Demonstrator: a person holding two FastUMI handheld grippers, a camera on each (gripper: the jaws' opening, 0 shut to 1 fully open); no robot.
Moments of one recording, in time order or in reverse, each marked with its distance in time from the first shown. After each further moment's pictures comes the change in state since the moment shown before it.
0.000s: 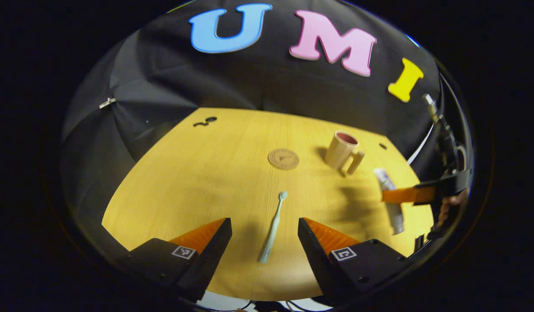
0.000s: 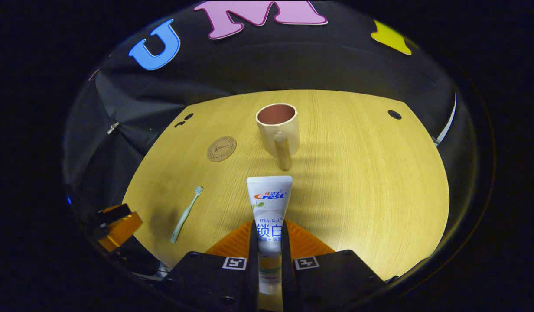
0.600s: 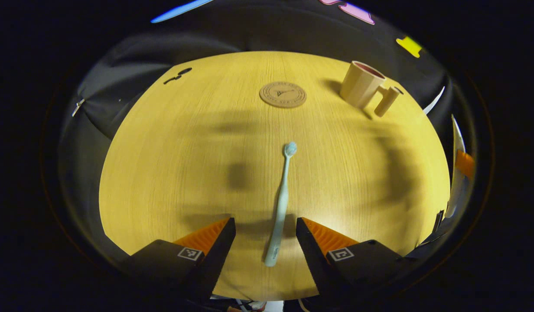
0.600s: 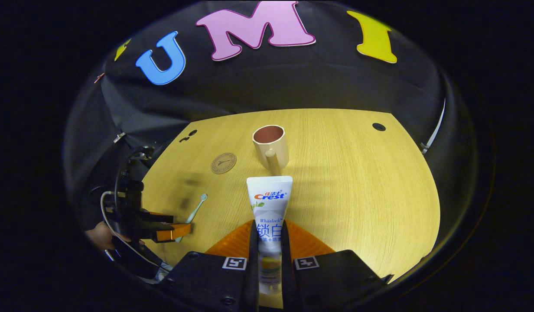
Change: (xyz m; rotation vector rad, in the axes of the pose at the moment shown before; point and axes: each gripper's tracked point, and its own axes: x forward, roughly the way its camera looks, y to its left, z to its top) left arm 0.068 0.002 -0.059 0.098 0.402 0.016; right arm -0.043 -0.008 0.010 0.003 -0.113 -0.008
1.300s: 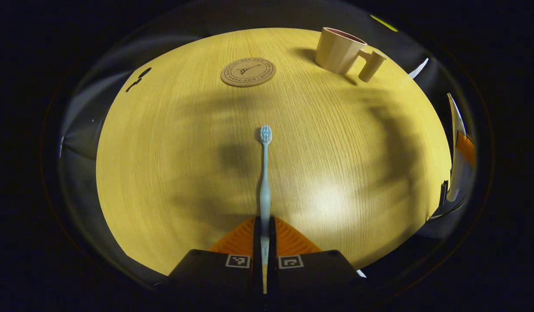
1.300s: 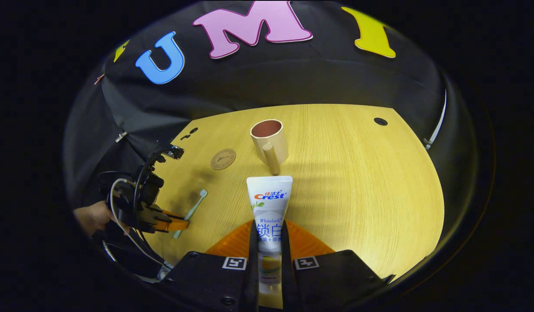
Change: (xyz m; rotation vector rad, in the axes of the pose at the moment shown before) left arm 0.004 -0.016 0.003 0.179 0.150 -0.042; right arm 0.001 0.001 -0.006 0.017 0.022 0.018
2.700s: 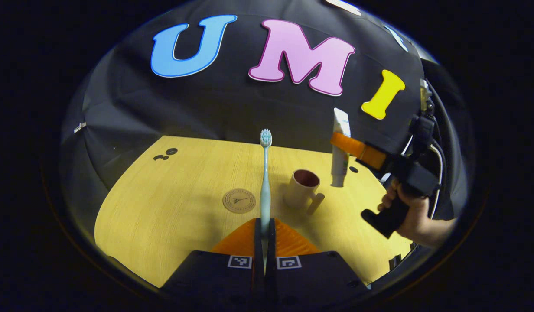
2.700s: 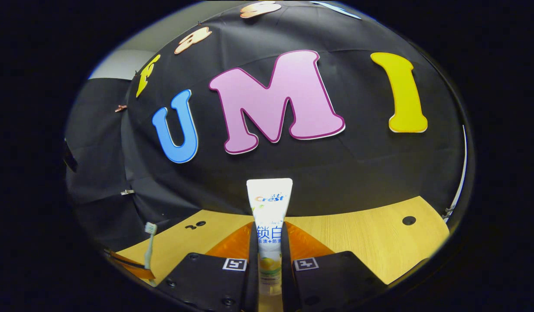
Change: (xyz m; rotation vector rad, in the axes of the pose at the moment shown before) left arm -0.168 -0.043 0.127 -0.188 -0.789 -0.084; right arm 0.063 0.022 0.234 -0.039 -0.703 0.111
